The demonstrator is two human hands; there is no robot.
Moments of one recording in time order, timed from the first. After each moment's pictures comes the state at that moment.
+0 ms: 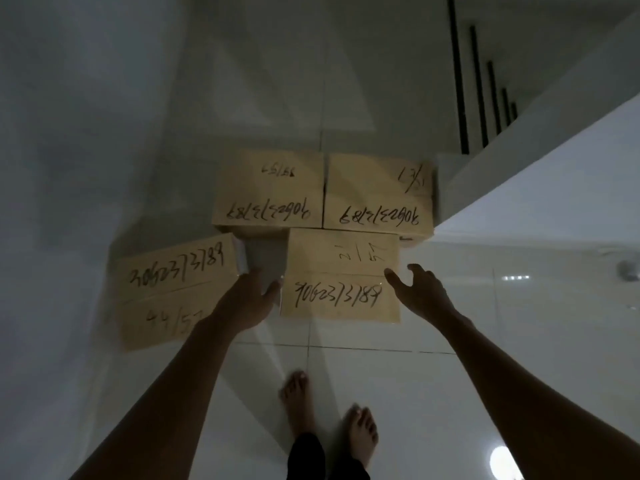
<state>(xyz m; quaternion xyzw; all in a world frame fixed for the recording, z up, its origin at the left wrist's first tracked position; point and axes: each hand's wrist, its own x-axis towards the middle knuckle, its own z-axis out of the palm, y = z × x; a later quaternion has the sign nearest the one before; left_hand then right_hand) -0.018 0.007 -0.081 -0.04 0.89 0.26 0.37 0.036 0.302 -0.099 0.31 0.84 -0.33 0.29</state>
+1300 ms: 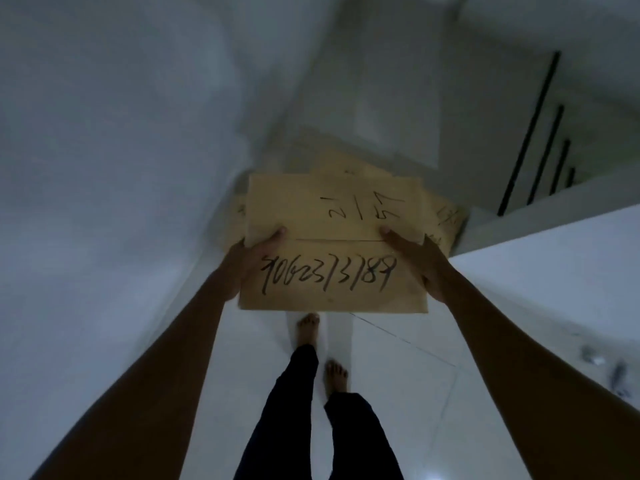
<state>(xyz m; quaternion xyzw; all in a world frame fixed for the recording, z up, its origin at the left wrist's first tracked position) 0.081 -0.115 0.219 -0.38 0.63 0.62 0.27 0.026 0.219 0.197 0.20 0.71 -0.59 0.34</state>
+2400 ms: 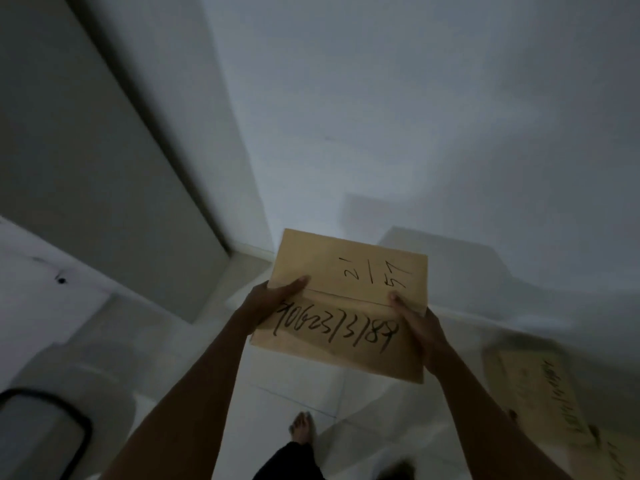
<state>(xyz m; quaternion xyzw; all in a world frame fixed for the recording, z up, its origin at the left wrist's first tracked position) 0.890 -0.242 0.361 -0.69 0.36 0.59 -0.21 0.578 -0.207 0.341 -0.28 0.70 -0.30 0.58</state>
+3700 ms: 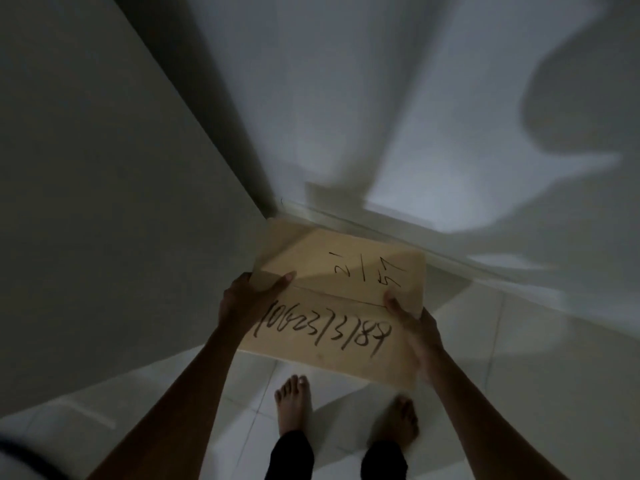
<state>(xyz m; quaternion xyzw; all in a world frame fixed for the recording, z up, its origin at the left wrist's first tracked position) 1.234 -0.508 -0.103 -0.82 0.37 0.43 -0.07 0.939 -0.481 -0.126 -0.25 0.76 -0.17 0.58</state>
